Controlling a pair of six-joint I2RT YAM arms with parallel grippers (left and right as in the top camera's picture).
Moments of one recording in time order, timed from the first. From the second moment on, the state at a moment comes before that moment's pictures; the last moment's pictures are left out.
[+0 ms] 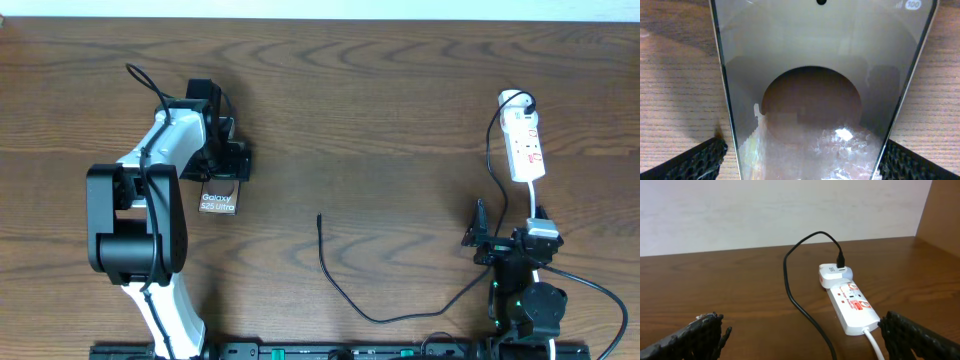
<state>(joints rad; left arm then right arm) -0.03 2.03 1.34 -0.87 0.01 0.01 -0.05 0.01 0.01 -0.07 0.05 0.06</state>
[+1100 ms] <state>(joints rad) -0.03 2.02 1.34 -0.86 0.01 0.03 -0.05 0.01 0.01 -0.07 0.05 0.06</state>
